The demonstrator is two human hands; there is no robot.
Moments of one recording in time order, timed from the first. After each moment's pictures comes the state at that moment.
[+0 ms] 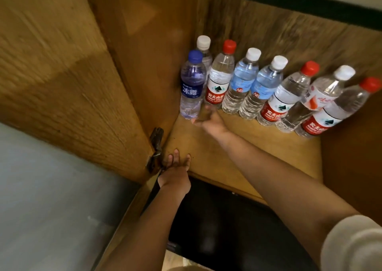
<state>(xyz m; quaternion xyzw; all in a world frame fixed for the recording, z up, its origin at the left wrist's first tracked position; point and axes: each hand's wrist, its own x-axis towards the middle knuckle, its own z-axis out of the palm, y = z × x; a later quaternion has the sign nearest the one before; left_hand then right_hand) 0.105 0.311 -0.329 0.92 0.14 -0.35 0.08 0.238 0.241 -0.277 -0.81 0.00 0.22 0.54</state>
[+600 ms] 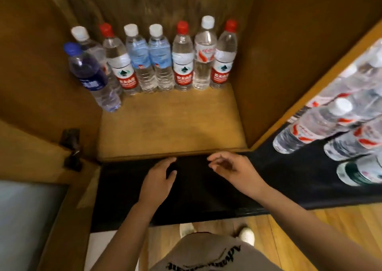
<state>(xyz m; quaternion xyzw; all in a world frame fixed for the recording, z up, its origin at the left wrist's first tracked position) 0.033 0.202 -0.309 0.92 0.00 -0.15 0.35 0.024 -0.016 -0.257 -0.84 -0.03 0.16 0.51</state>
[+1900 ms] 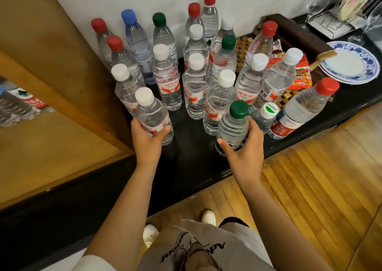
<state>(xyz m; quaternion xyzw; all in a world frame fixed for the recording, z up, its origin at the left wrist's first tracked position) 0.058 -0.146 -0.284 0.80 0.05 -0.04 0.60 -0.059 -0.313 -0.289 -0.84 0.32 -0.23 0.39</state>
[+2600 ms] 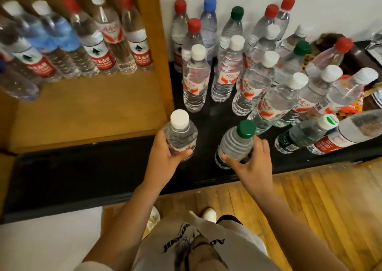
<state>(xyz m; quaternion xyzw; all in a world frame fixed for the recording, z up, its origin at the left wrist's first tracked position) -0.005 -0.032 -0.285 0.79 -0.02 -0.10 0.60 -0.065 -0.237 -0.282 -0.91 0.16 -0.09 0.38</state>
